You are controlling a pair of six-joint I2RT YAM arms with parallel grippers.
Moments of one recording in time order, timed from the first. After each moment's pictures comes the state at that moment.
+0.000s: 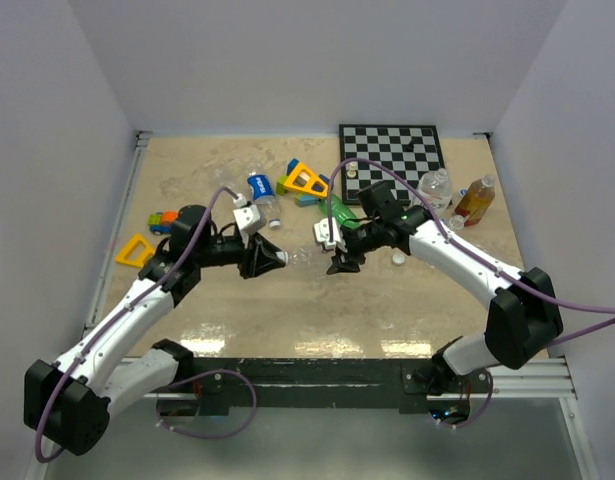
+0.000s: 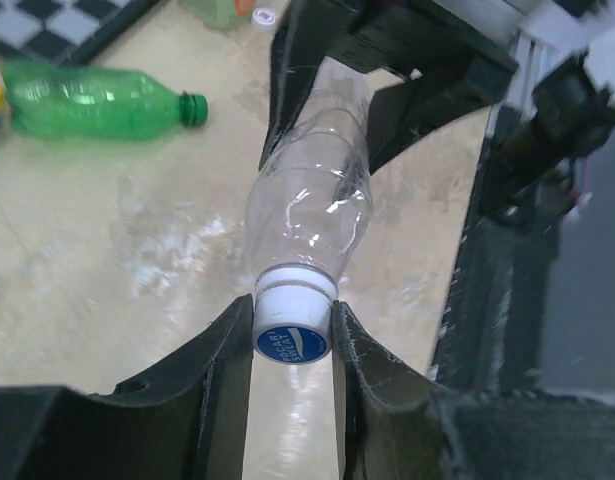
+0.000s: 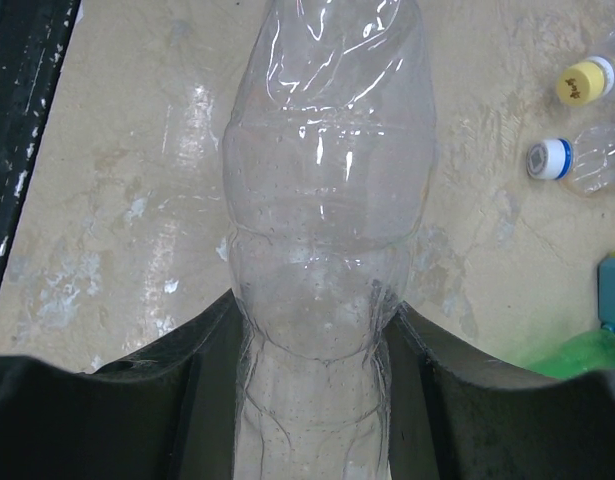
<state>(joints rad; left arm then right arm) -0.42 0.95 0.70 -0.13 0.79 0.13 0.58 1.46 1.11 -0.63 -0.79 -1.01</state>
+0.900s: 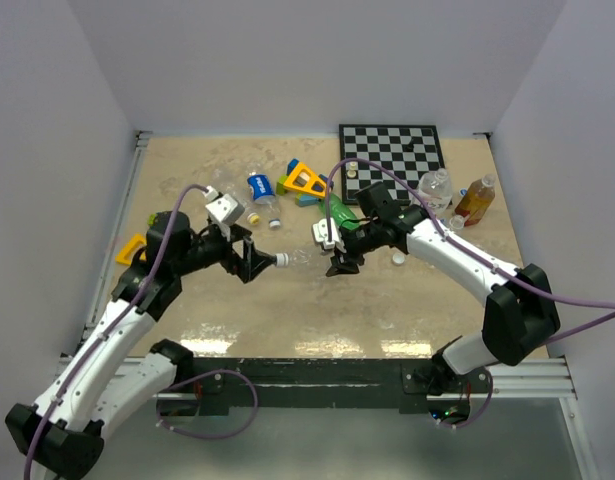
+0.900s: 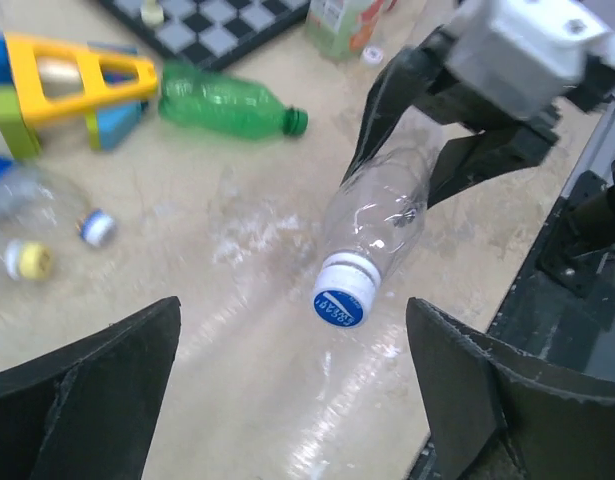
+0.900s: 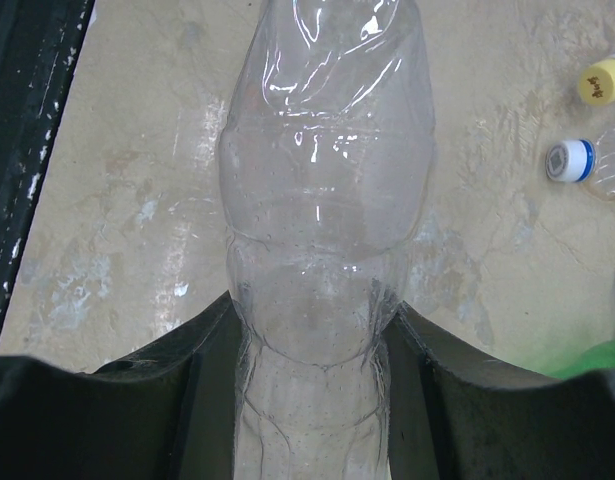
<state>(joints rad) -0.41 0.83 0.81 -0.38 0.49 -0.13 0.58 1.48 1.12 -0.64 -0.80 -1.01</state>
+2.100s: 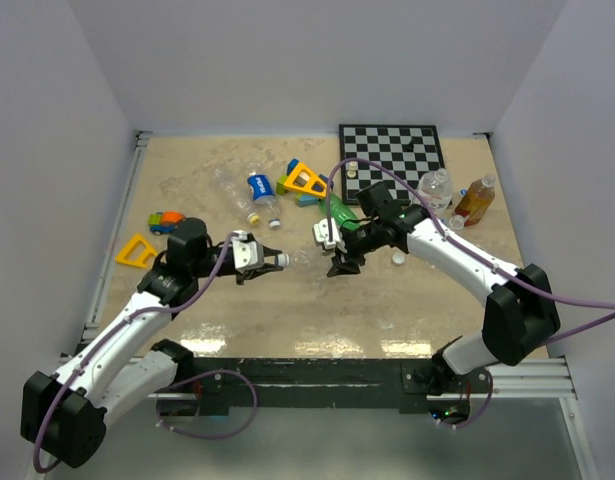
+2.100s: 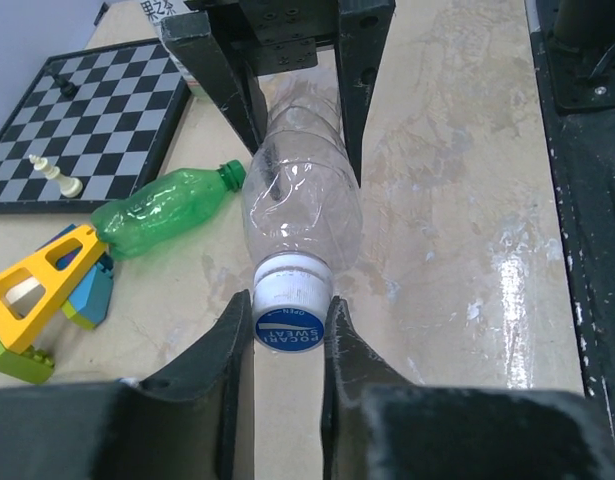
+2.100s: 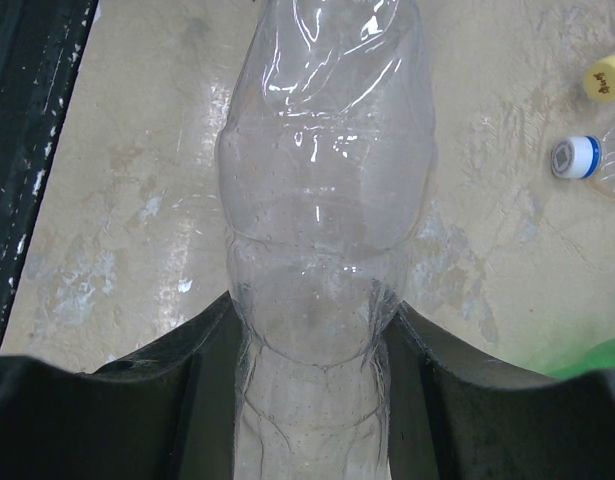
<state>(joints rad) -0.43 0.89 0.60 -0.03 0.89 0.51 0.58 1.48 1.12 -0.66 -0.80 -1.02</state>
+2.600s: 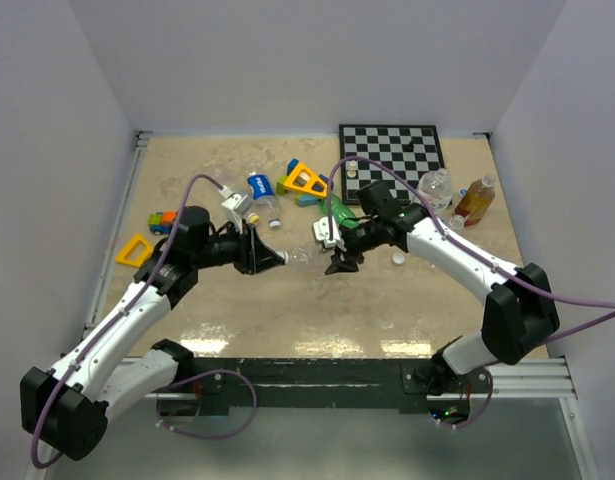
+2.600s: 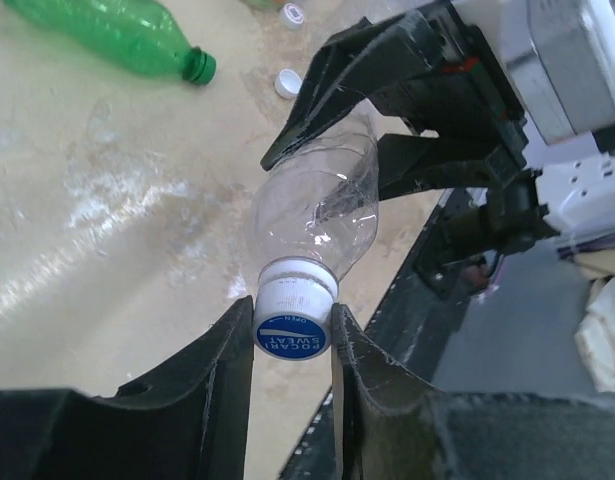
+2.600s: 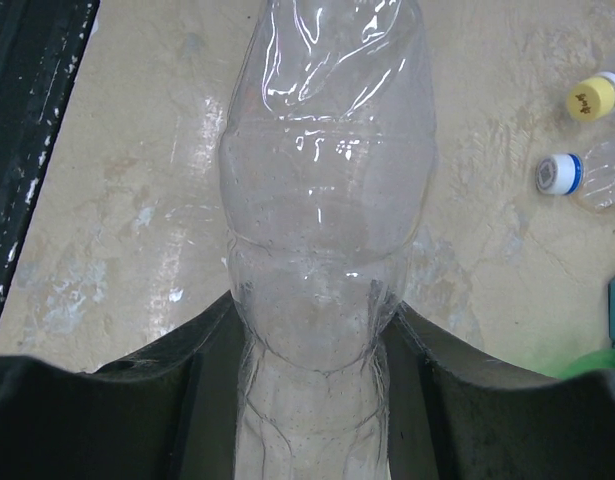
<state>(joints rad) -0.43 0.94 0.73 -0.21 0.65 -0.34 0.58 1.48 1.13 -0.64 -0.82 -1.02</state>
